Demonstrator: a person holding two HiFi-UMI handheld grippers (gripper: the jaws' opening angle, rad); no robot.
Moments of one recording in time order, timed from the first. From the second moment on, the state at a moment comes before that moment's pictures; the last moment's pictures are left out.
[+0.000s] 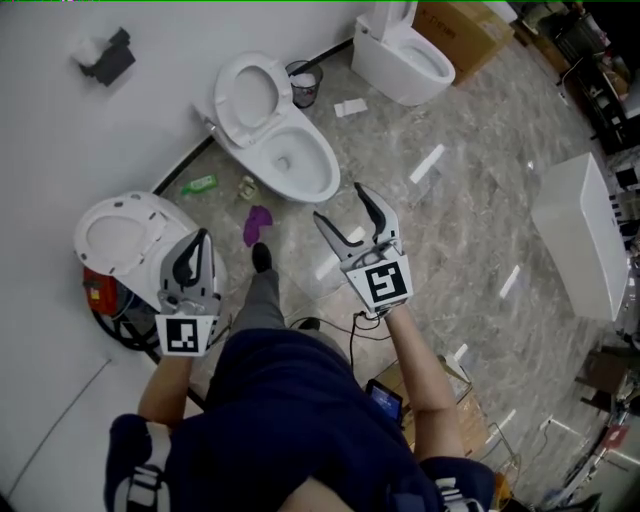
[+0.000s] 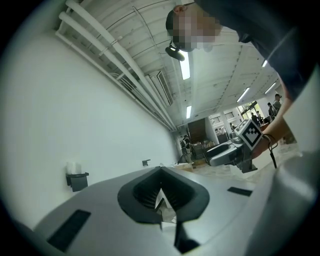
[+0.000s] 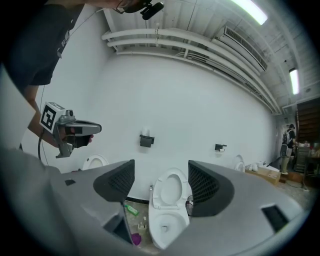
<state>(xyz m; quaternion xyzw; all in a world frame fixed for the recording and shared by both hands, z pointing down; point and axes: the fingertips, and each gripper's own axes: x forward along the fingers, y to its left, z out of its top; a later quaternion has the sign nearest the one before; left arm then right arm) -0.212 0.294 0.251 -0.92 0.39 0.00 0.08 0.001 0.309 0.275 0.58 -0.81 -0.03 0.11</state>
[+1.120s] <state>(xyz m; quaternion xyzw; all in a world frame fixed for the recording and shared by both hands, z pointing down) -0.262 0.021 0.281 -0.91 0.41 -0.05 0.06 -0.042 -0.085 0.375 0.55 -0.82 0.07 0.10</state>
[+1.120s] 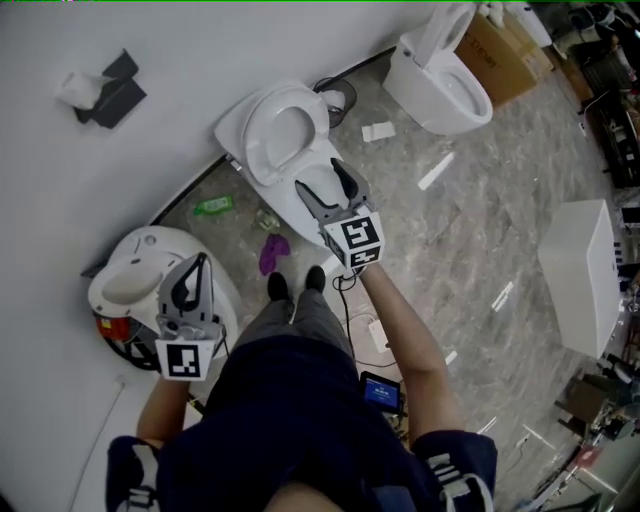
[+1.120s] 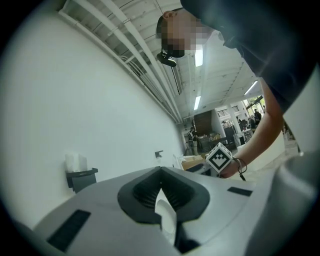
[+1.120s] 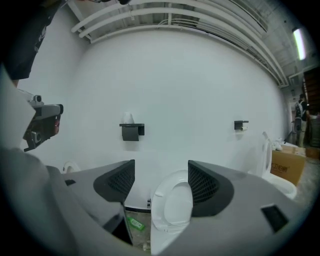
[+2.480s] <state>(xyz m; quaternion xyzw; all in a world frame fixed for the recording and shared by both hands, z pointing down) -0.284 0.004 0.323 -0.83 0.54 -0.14 0.02 -0.039 -0.309 0.494 0.47 -0.73 0.46 -0.19</state>
